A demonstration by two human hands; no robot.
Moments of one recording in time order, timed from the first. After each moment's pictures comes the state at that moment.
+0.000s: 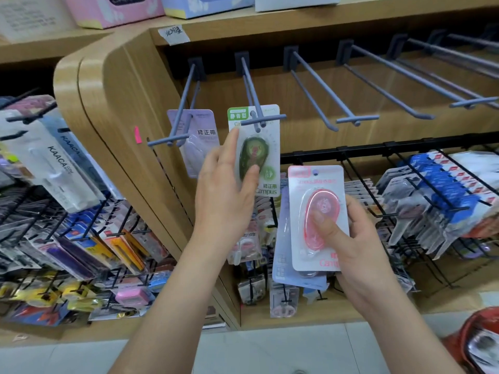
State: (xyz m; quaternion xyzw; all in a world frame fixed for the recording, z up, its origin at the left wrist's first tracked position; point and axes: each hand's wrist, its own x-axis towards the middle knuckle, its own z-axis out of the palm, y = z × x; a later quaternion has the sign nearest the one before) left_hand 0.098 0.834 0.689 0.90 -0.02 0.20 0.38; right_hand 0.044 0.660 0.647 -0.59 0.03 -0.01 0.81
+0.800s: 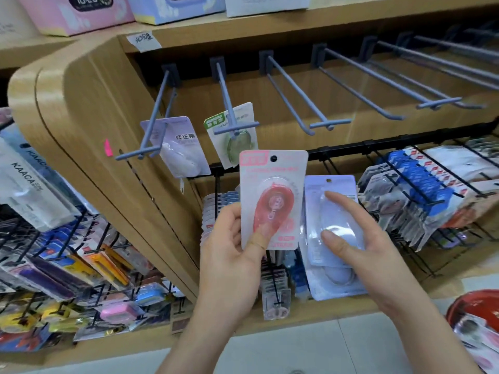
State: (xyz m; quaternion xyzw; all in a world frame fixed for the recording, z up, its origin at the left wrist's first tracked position) left_hand 0.036 0.804 0.666 0.73 -0.03 0.07 0.68; right_hand 0.039 0.614 0.637 -0.74 -0.02 -0.06 0.66
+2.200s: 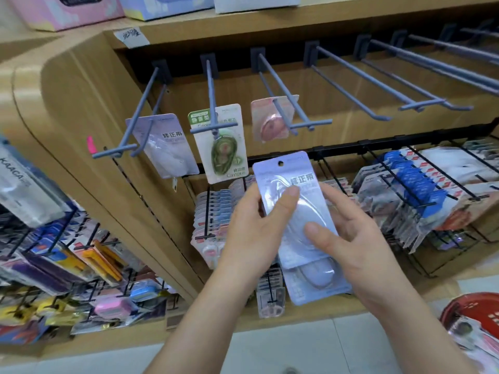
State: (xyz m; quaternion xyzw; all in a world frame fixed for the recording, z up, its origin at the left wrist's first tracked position) left_hand 0.065 0.760 0.679 0.71 -0.02 -0.02 0.70; right_hand 0.042 0.615 0.657 -0.61 -0.10 0.00 0.79
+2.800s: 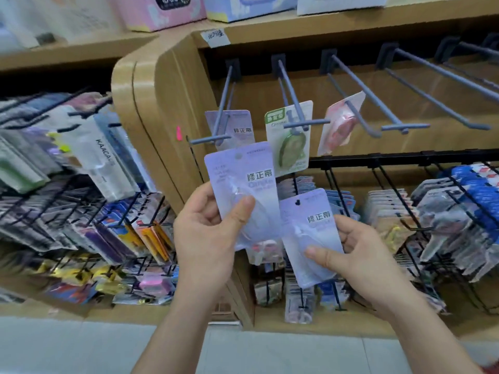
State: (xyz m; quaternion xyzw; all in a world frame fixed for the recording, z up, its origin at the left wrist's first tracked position) left_hand 0.037 0.863 0.685 0.64 0.03 0.23 0.73; right_hand 0.059 0.665 0.636 -0.71 -0.09 0.10 0.69
